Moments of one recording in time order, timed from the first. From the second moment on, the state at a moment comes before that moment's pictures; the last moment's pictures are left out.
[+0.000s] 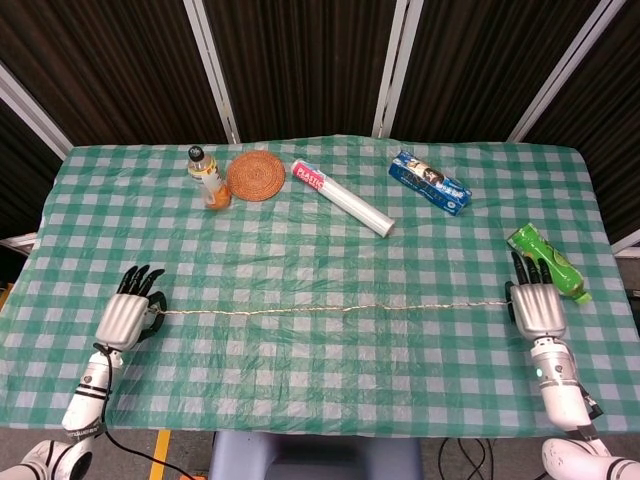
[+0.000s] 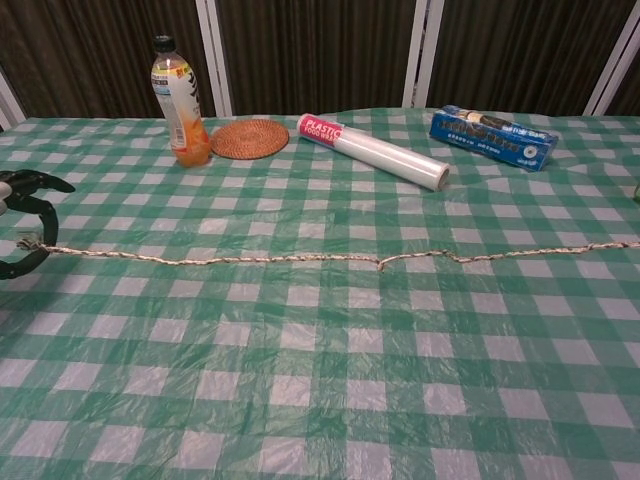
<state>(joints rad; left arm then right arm) -0.41 -1.63 -0.03 -0.97 1.45 1.28 -0.10 0.38 -1.41 0.08 -1.29 -1.14 1.17 -0.45</state>
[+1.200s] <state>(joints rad) -0.40 -1.71 -0.04 -0.77 1.44 1.16 -0.22 0.35 -1.51 0.08 -1.09 -1.14 1.07 -0.41</state>
